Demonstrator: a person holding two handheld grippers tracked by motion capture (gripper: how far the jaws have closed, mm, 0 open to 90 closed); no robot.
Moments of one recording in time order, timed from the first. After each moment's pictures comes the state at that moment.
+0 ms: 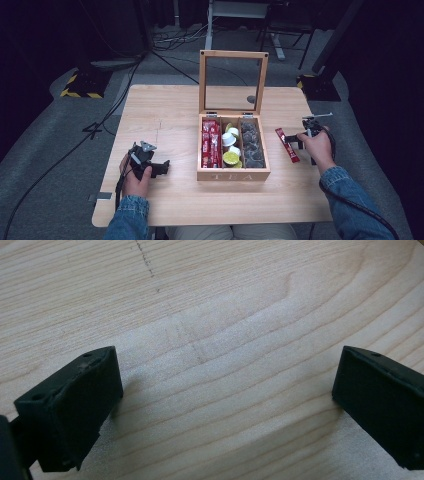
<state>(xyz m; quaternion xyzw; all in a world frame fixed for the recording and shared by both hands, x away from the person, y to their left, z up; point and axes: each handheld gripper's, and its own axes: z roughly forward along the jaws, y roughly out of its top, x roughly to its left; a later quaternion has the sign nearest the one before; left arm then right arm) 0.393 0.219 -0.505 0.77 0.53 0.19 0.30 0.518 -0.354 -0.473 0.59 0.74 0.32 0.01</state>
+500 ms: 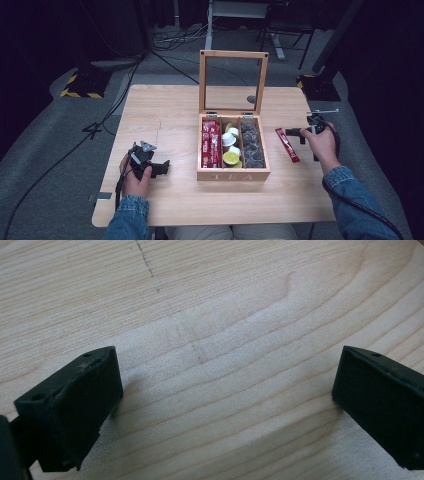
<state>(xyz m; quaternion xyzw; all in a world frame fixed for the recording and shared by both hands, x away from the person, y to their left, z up) 0.393 0.219 -0.505 0.77 0.53 0.19 0.30 0.515 -0.355 -0.447 0.55 0.74 0.37 0.07</state>
